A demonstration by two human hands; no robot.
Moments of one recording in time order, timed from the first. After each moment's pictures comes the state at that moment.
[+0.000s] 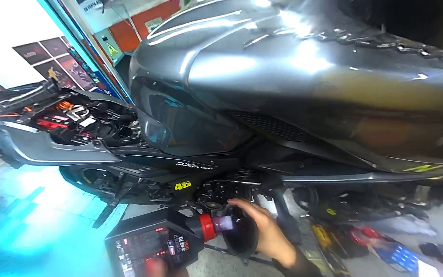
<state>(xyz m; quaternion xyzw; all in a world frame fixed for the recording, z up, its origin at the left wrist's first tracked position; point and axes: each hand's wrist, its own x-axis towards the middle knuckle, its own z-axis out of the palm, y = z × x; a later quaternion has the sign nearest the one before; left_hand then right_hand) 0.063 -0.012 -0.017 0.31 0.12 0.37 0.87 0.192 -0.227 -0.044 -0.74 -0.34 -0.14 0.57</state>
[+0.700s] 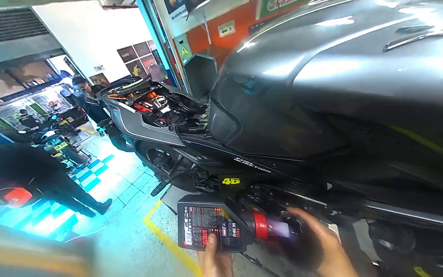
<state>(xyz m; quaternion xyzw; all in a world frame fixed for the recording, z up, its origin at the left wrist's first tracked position) 0.071 -0.015 -0.017 0.22 0.19 0.37 0.88 0.195 -0.224 -0.045 -0.73 -0.34 -0.15 0.58</state>
